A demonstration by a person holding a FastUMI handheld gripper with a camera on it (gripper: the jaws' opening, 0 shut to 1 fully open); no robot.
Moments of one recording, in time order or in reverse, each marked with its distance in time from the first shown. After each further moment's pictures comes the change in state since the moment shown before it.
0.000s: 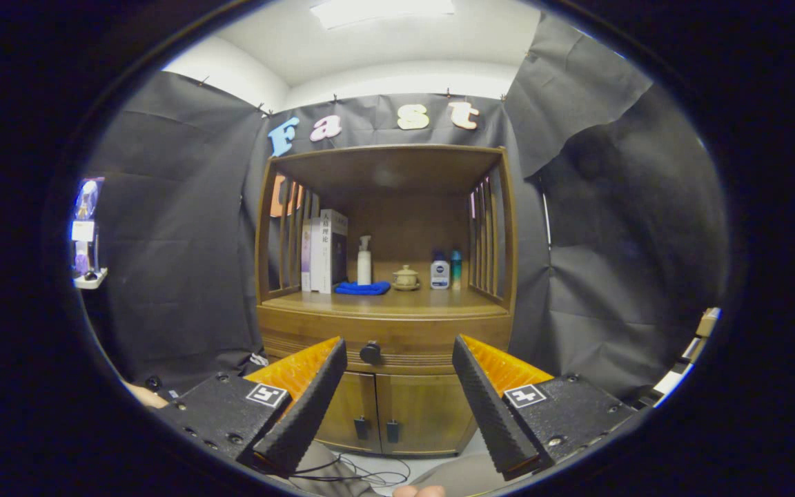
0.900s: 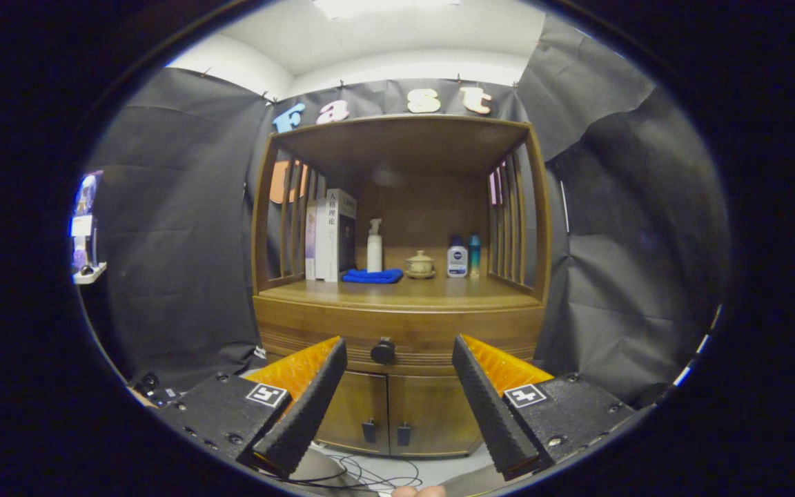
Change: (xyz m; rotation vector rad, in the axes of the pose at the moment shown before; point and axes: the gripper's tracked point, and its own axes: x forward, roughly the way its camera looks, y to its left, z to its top) arm 0.070 0.024 -0.021 -0.016 0.050 0.036
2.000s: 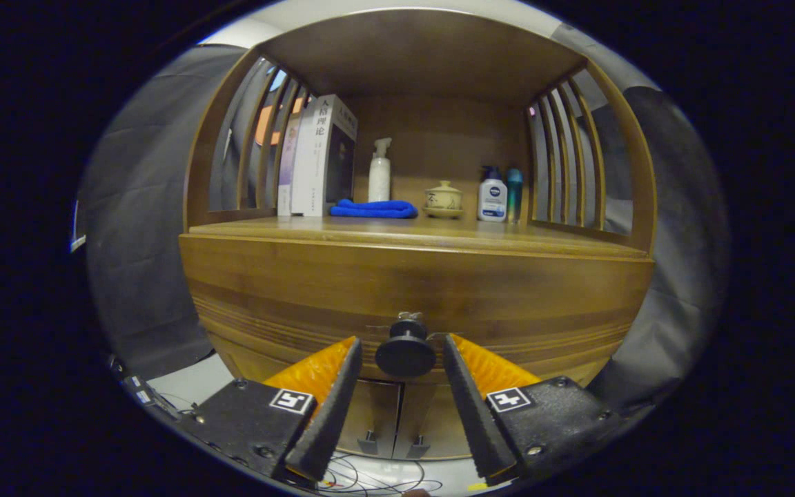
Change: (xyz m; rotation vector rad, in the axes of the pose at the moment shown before) arm 0.183 0.021 -0.099 -0.007 0.195 -0.026
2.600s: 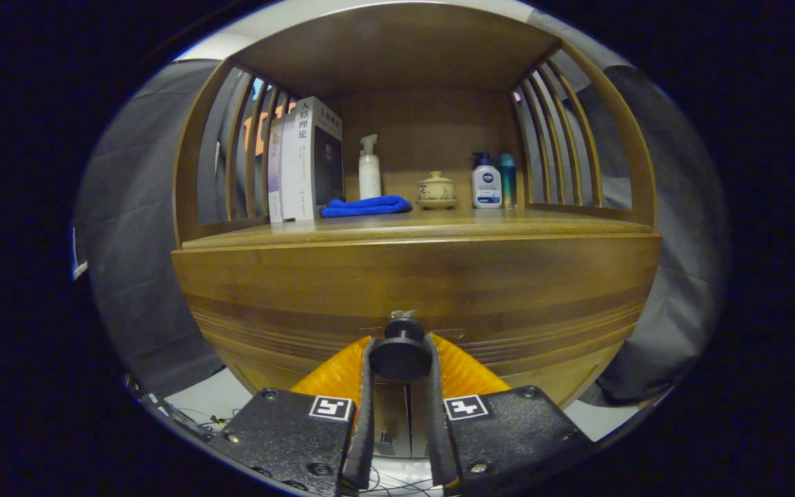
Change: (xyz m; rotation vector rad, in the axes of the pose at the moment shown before) arm -0.004 0.000 -0.005 0.044 -0.001 0.020
